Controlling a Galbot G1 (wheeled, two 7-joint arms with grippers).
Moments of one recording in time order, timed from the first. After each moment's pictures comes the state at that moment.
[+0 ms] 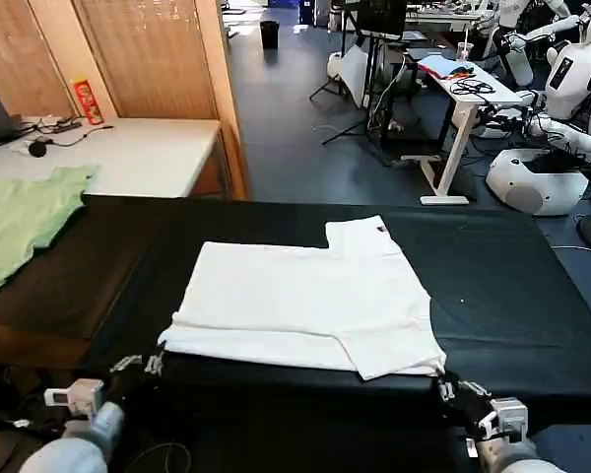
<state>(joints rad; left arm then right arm) 1.68 -1.10 -0.70 -2.19 -0.52 0.55 -0.16 -1.76 1.14 0.72 2.33 0.47 -0.61 0.13</state>
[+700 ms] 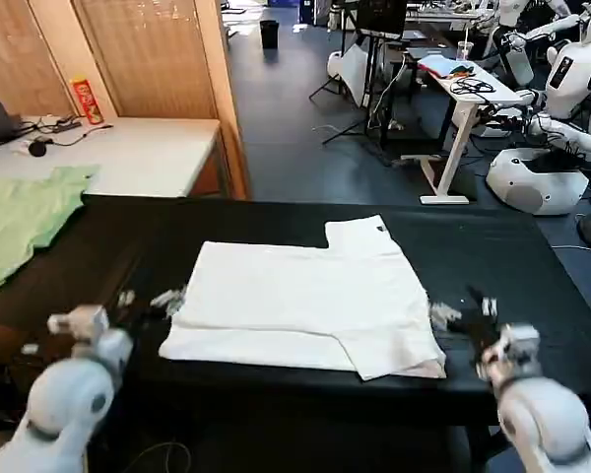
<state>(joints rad) 1.06 -1.02 -0.48 -1.92 -0.72 0.57 -0.20 -0.91 1.06 0.42 1.73 0.50 -0.48 0.14</state>
